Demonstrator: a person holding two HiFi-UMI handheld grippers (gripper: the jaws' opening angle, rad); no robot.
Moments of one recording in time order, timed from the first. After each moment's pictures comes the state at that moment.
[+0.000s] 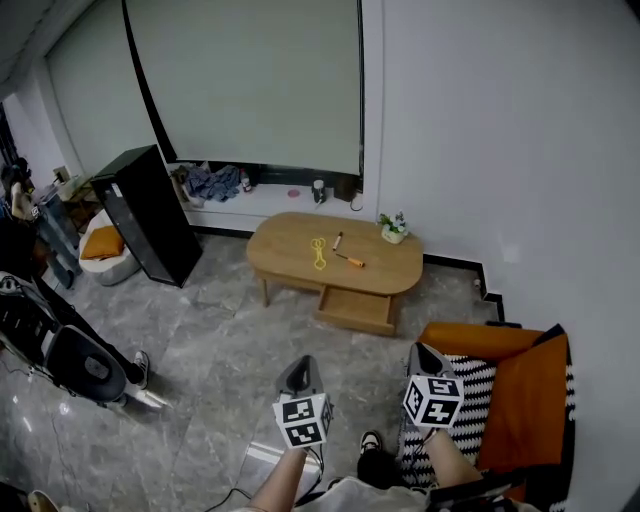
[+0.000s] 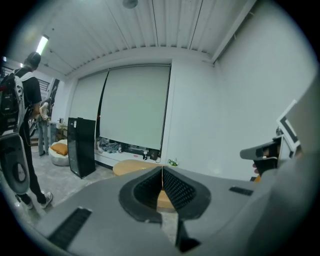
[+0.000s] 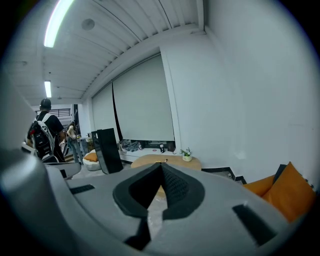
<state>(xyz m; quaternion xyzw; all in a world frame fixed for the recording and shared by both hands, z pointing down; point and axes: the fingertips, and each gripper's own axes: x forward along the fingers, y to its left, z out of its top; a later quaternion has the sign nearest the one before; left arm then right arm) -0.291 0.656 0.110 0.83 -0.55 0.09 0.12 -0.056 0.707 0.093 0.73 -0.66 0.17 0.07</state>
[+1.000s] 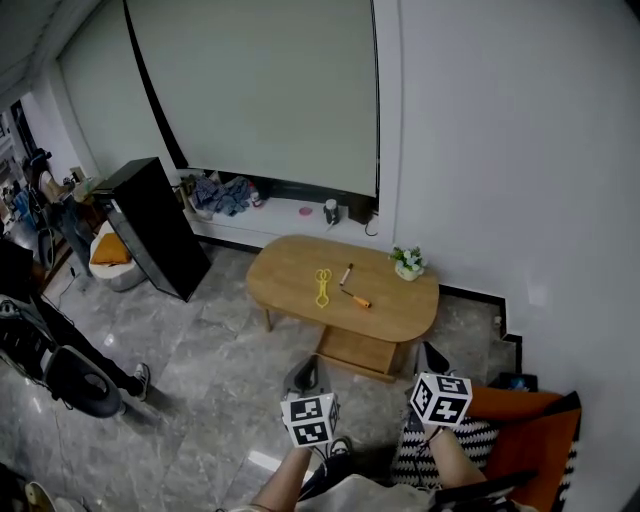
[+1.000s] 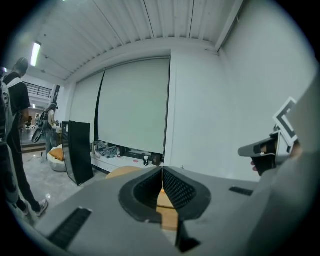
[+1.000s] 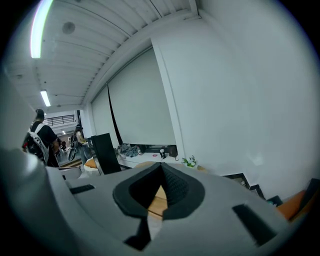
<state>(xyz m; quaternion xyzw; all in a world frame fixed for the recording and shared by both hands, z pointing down) -0.153 0.451 0.104 0.81 -0.57 0.10 0.11 0.081 0.478 0.093 0.70 -0.68 0.19 0.05</state>
